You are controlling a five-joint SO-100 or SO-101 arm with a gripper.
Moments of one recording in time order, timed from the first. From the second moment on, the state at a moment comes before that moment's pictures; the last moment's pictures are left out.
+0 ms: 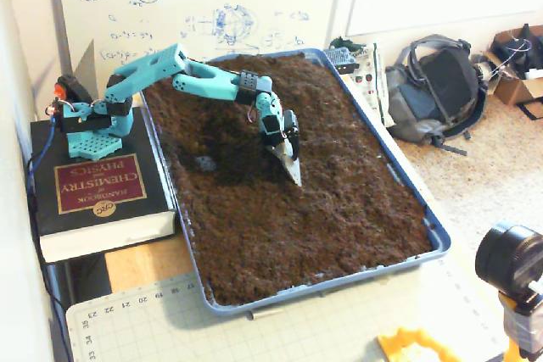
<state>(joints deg) 20.7 34.5 48.9 52.4 -11.5</state>
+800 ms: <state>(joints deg) 15.2 60.6 49.4 57.8 -11.4</state>
